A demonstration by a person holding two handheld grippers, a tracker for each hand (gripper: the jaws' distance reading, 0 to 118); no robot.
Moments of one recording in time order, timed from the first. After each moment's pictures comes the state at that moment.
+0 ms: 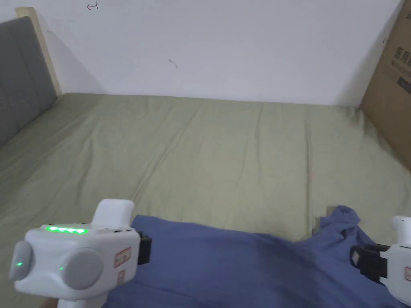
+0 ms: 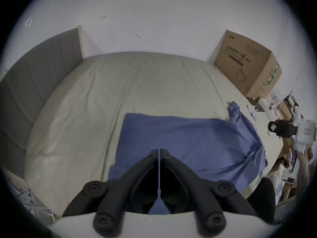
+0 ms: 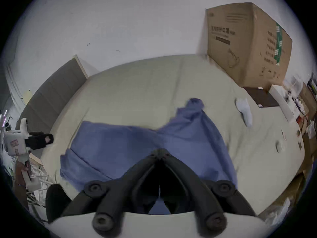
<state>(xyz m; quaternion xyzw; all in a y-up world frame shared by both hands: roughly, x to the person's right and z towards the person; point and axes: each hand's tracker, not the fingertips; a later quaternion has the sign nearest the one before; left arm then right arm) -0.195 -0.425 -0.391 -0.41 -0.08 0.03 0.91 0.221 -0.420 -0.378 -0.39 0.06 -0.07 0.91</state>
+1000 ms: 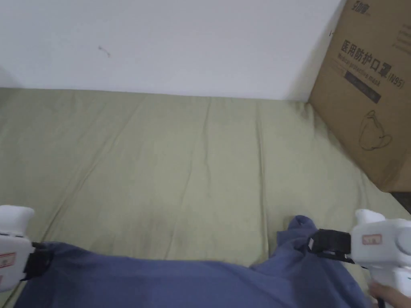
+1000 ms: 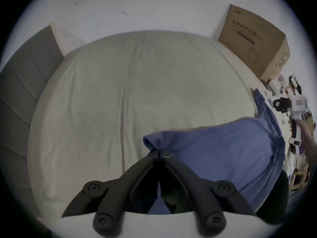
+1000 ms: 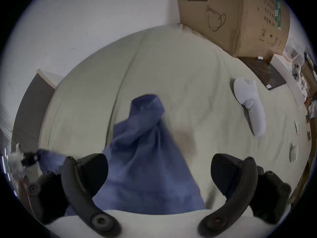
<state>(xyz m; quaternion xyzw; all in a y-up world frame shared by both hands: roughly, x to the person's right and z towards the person) -0.242 -0.466 -0.521 -0.48 -0.10 -0.02 0.87 0.363 -0.524 -0.545 -0.50 -0.04 -0.15 0.85</state>
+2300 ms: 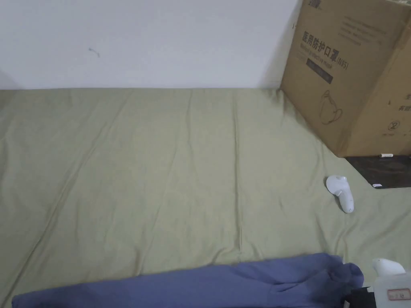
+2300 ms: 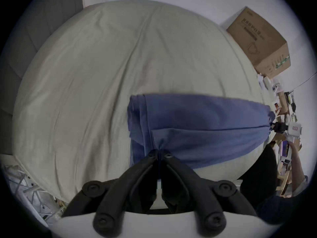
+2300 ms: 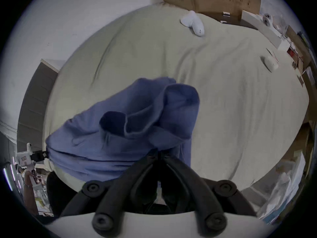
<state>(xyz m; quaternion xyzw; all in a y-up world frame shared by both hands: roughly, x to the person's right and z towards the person) -0.279 -0.512 -0.324 -0.58 -0.09 0.06 0.81 0.372 -0.523 -0.286 -0.56 -0.03 -0.17 0.81</state>
